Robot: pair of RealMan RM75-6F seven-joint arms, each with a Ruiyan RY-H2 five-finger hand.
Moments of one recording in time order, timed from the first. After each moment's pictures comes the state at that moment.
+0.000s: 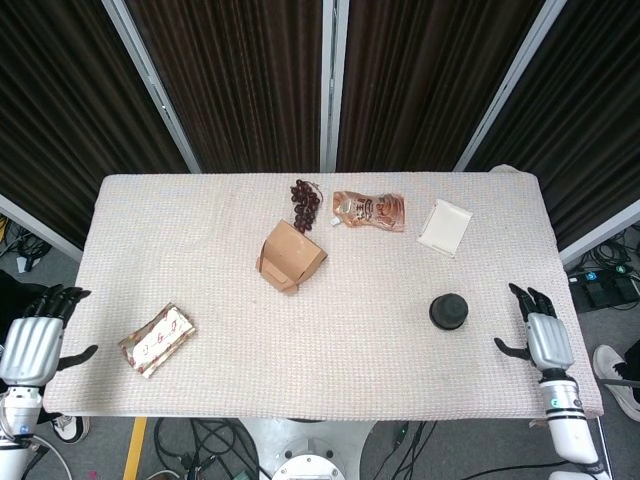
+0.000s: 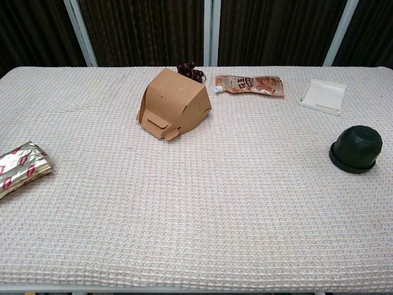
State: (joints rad) left arm -0.11 -1.19 -0.06 -1.56 1.48 1.48 0.10; right arm 0.22 -1.49 0.12 -1.15 -1.37 1.18 0.27
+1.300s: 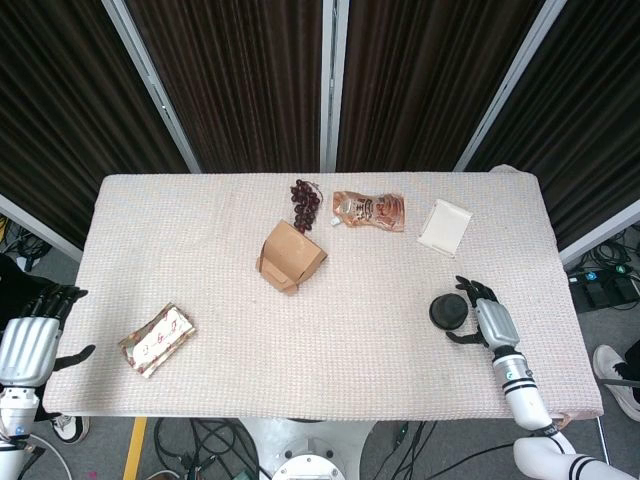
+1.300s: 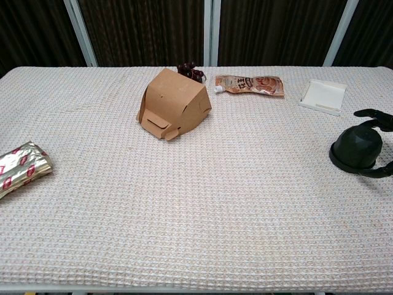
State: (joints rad) left arm -0.11 -1.18 -0.05 -1.56 1.49 1.49 0.08; right arm 0.36 -1.58 0.13 -1.12 -1.32 0.99 0.35
